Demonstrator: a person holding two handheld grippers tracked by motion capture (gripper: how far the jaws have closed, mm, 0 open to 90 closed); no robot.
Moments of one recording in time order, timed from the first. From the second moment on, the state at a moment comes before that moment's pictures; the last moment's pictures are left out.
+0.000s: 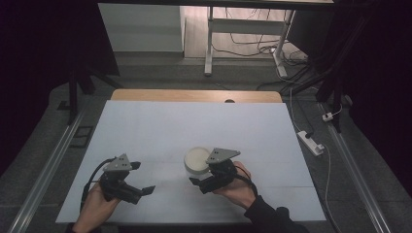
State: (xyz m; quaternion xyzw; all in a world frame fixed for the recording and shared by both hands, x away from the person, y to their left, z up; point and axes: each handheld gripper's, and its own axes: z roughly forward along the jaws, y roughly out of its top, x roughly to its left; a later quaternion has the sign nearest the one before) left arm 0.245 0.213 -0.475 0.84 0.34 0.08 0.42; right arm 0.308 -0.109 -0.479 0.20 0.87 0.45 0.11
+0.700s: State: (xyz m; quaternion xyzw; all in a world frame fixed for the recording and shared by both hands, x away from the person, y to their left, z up) left arm 0.292 0.156 -0.446 0.87 0.21 0.07 0.43; right arm 0.308 -0.110 -0.479 0.18 0.87 0.45 0.10
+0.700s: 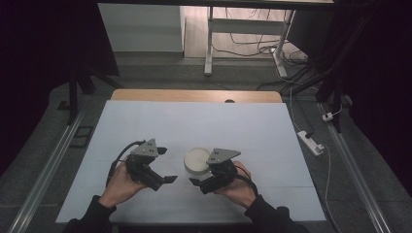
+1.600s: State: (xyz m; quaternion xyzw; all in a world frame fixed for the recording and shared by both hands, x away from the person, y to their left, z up) left arm 0.310 0.107 -0.438 0.88 0.09 0.02 0.46; right arm 0.299 -0.100 -0.481 0.13 0.87 0.47 0.07
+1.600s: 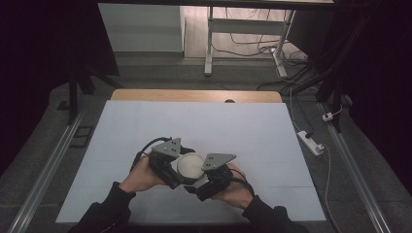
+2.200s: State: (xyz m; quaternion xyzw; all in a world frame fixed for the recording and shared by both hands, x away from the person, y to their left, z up) left arm 0.311 0.085 -0.439 0.86 0.25 0.08 0.44; right arm 0.310 -0.097 -0.485 0.23 0.85 0.45 0.11
